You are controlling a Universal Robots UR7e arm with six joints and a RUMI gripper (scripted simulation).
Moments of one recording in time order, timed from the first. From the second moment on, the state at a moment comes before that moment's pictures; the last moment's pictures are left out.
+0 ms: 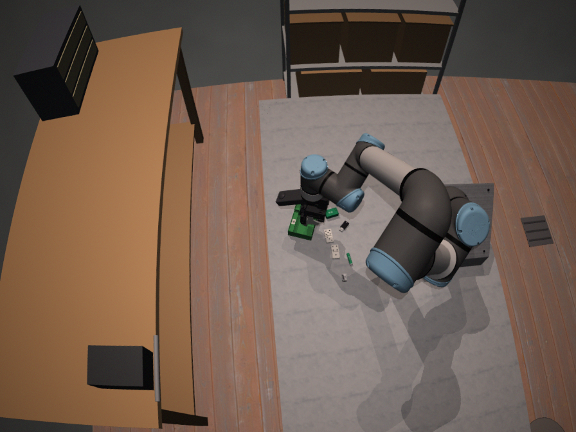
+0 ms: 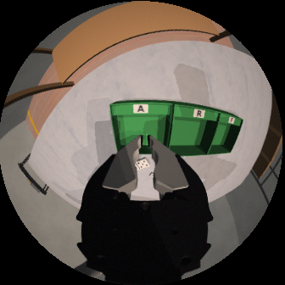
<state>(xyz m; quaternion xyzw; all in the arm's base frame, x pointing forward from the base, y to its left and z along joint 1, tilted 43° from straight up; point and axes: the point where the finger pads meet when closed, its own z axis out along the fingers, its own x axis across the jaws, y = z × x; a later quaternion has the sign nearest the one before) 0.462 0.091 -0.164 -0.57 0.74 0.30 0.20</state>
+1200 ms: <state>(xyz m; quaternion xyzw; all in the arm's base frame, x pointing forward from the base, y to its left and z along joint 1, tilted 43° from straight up) 0.463 0.080 -0.153 -0.57 0.74 0.30 0.20</state>
